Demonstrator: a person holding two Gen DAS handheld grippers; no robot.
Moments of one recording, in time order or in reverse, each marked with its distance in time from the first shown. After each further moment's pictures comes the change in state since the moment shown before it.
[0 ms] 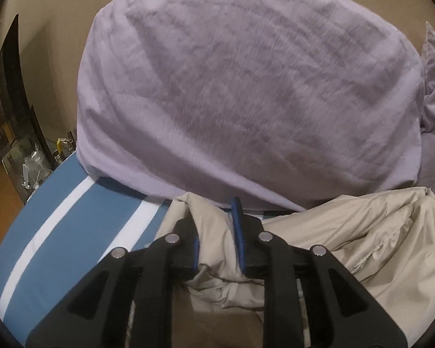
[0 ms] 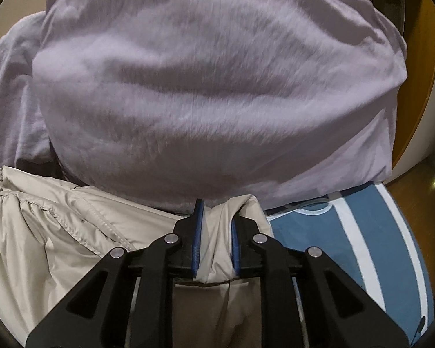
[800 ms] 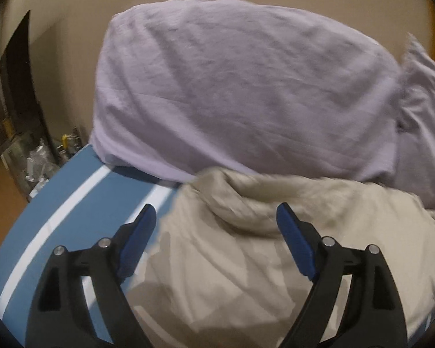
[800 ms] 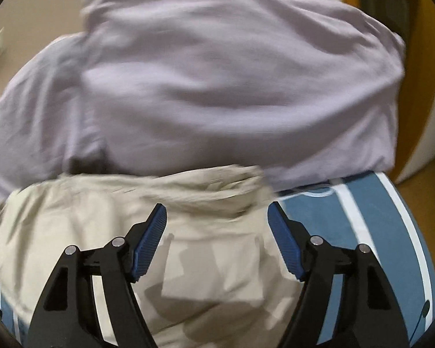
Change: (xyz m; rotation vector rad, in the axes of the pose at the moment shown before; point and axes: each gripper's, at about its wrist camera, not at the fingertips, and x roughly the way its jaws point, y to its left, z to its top) left arm -0.063 0.006 -0.017 -0.001 -0.013 -0.052; right arm -0.076 0.008 -0.009 -0.005 -0.008 0.143
